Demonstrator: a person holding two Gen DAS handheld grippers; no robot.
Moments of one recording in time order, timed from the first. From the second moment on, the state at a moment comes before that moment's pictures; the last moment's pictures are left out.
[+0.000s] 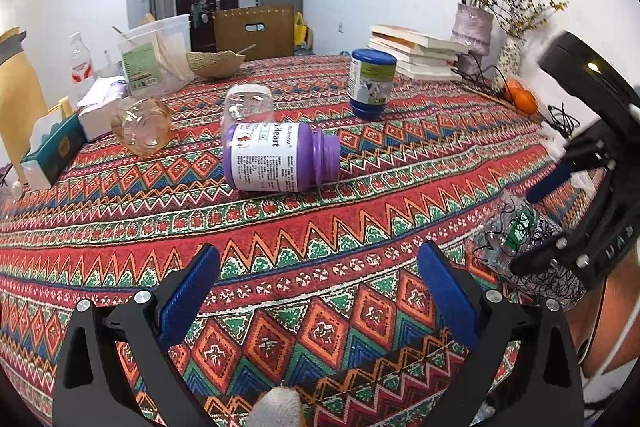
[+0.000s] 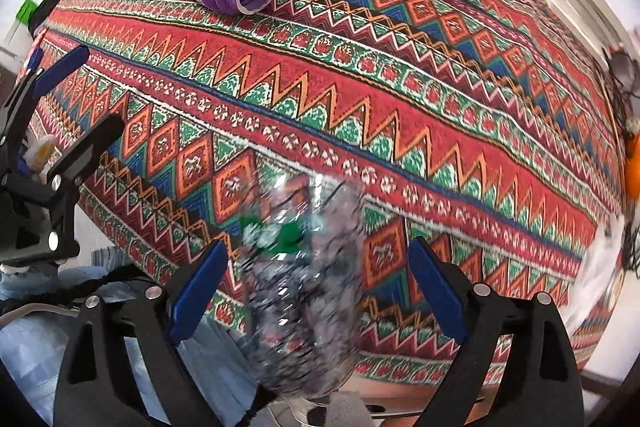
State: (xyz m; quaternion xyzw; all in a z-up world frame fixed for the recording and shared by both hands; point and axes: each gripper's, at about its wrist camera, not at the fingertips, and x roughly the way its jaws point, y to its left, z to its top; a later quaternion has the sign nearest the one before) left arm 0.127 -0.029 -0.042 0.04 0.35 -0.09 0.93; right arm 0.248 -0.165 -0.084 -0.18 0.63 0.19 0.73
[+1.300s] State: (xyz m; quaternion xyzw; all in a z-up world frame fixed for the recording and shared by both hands) left arm 0.134 -0.044 -0.027 0.08 0.35 -0.13 0.93; right arm 0.209 -0.217 -0.008 -0.08 0.30 0.18 0.93
